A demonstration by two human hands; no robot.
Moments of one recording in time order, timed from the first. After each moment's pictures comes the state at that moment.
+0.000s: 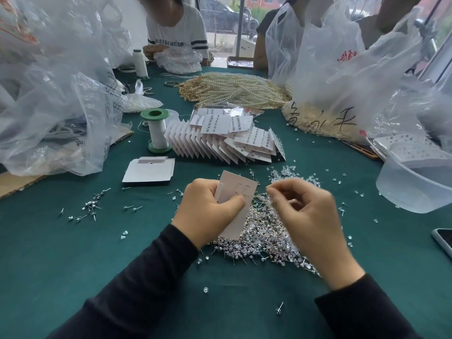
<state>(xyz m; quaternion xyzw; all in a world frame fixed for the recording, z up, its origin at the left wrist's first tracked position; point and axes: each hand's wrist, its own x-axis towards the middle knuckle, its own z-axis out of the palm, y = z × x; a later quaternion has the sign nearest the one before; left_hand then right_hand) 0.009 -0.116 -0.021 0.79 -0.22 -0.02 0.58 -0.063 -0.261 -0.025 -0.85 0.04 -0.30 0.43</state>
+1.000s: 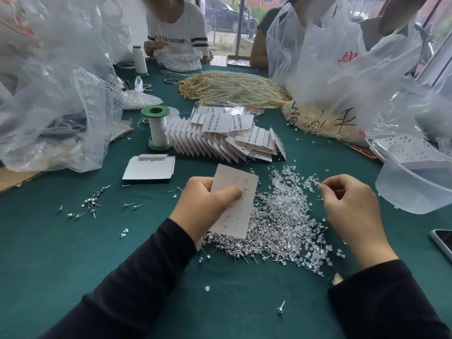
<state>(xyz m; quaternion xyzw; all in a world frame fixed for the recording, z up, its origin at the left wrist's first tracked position) 0.014 -0.112 -0.019 0.67 -0.13 -0.18 0.71 -0.062 -0.323 -0.029 -0.88 0.25 -0.29 0.29</state>
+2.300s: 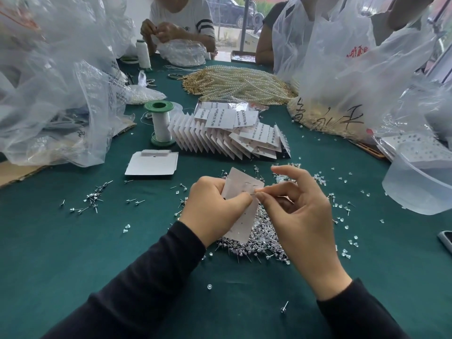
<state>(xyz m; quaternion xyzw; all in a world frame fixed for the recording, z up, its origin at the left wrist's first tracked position) 0.008 -0.119 -0.026 0.78 -0.17 -0.07 0.60 -0.058 -0.237 -0.034 -0.76 0.02 -0.33 0.56</state>
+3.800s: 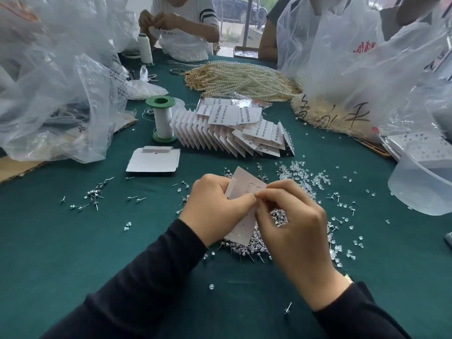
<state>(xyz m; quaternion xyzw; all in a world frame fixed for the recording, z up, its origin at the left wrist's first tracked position) 0.010 -0.116 -0.029 0.80 -0.20 -0.06 0.57 -0.056 -0.228 -0.043 -0.86 -0.03 -0.42 0.29</state>
